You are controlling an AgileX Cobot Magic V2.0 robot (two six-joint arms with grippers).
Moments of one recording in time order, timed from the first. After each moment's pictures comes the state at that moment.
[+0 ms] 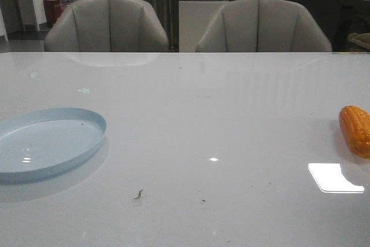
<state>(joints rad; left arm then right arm) 0.02 0.83 -0.49 -0.08 0.11 0.16 0.02 0.42 -0.39 0.10 0.26 0.00</state>
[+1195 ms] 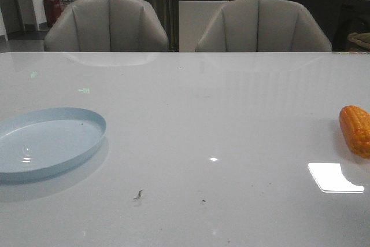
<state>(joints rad) 0.02 1.14 -0.66 -0.20 0.32 0.16 0.02 0.45 -0.39 0.17 0.31 0.00</state>
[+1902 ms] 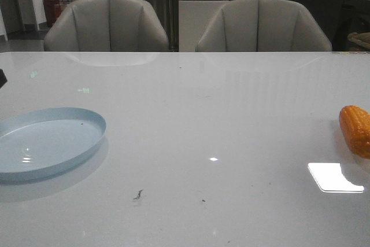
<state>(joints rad) 0.02 1.85 -1.18 -0.16 0.78 0.19 0.02 0.79 -0.63 0.18 0.46 -0.08</state>
